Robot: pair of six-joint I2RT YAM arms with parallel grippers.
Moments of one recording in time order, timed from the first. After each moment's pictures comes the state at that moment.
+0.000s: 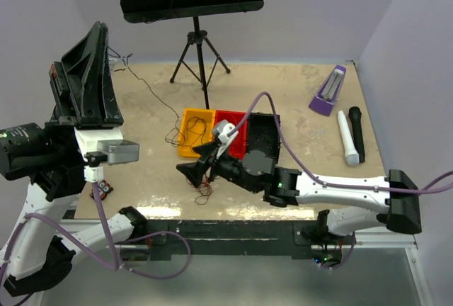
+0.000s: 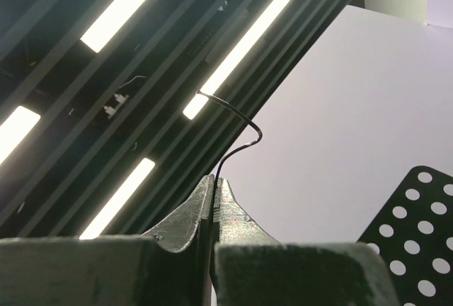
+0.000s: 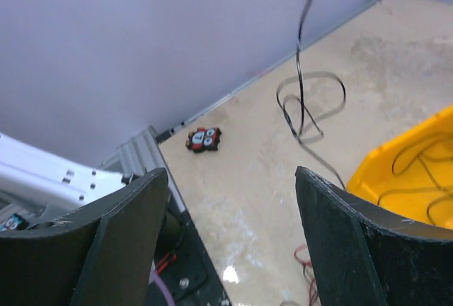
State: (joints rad) left arm -0.65 0.91 1.53 0.34 0.38 1.29; right arm 1.32 1.23 0.89 0.37 0.26 0.36
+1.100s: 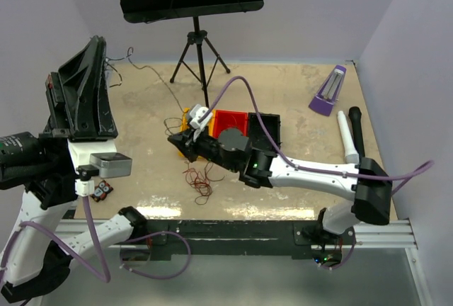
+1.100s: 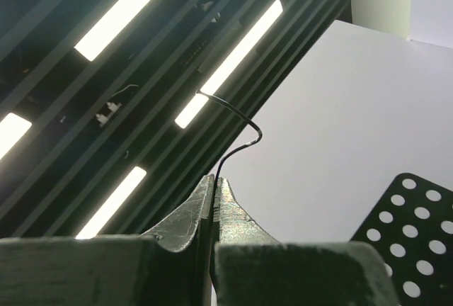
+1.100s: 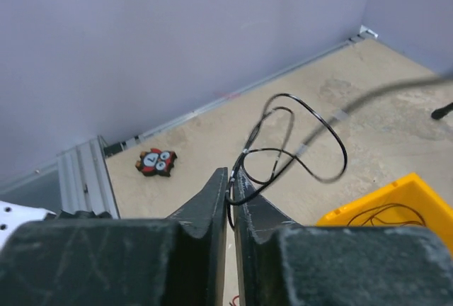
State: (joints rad) left arm -0.65 0.86 1.52 0.31 0.42 1.26; right arm 1.21 1.53 1.15 0.40 0.14 0.13
